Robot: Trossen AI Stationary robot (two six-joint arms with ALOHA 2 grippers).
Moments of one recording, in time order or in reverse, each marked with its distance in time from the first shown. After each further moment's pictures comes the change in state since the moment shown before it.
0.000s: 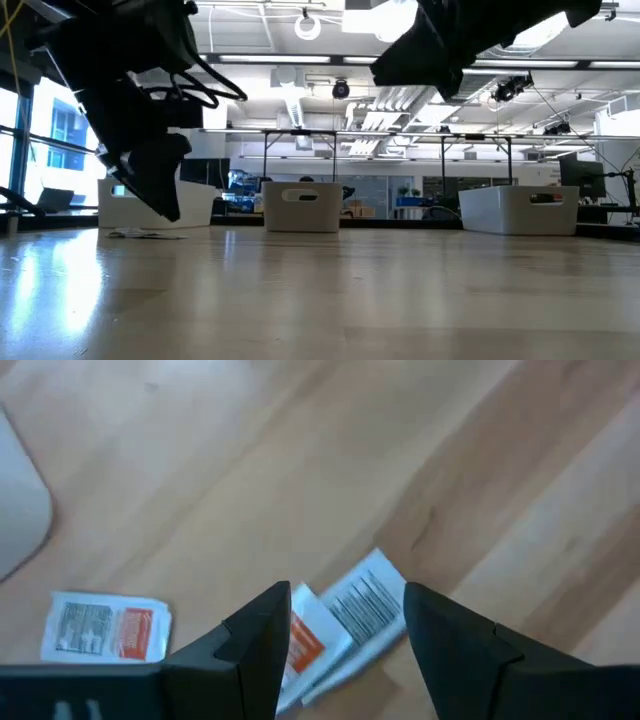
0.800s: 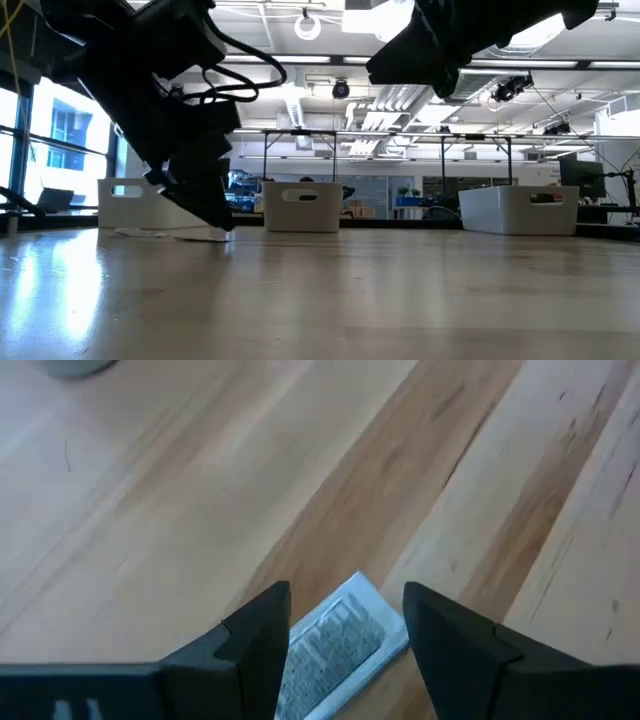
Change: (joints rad) left arm 0.001 0.144 0.000 0.424 0.026 0.214; right arm 0.000 0.019 0.000 0.037 -0.007 -0.016
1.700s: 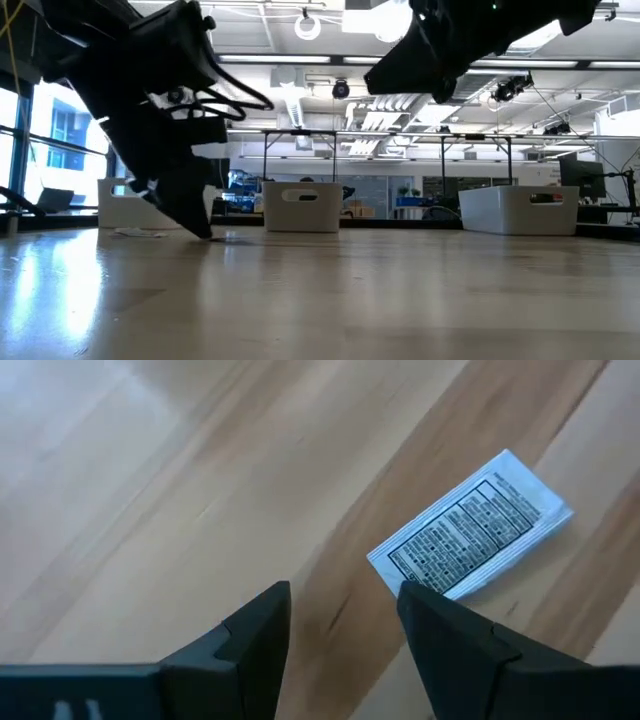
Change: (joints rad) left arm -0.002 0.028 0.004 -0.167 -0.032 -0.090; right arm -0.002 0.035 0.000 0.001 -0.001 -0.027
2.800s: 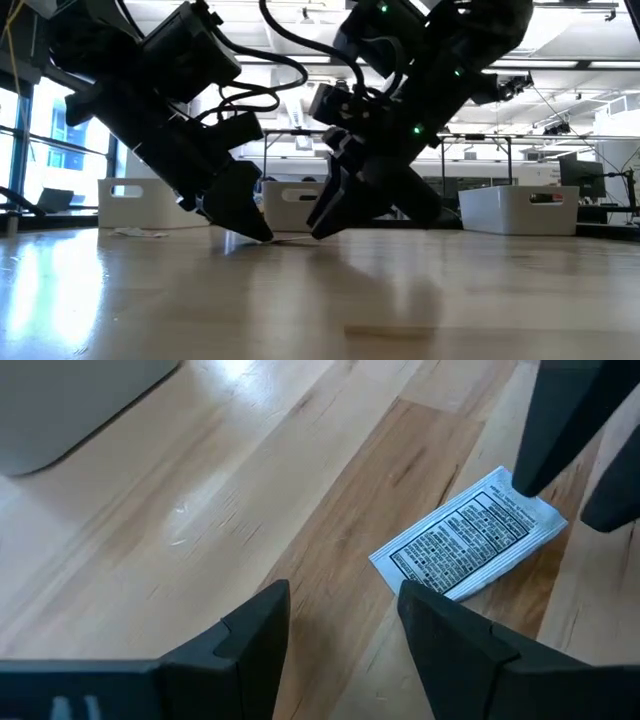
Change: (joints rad) left arm 0.003 0.163 -0.003 0.498 -0.070 0.255; right arm -0.054 0.577 0.334 -0.172 -0.151 -0.523
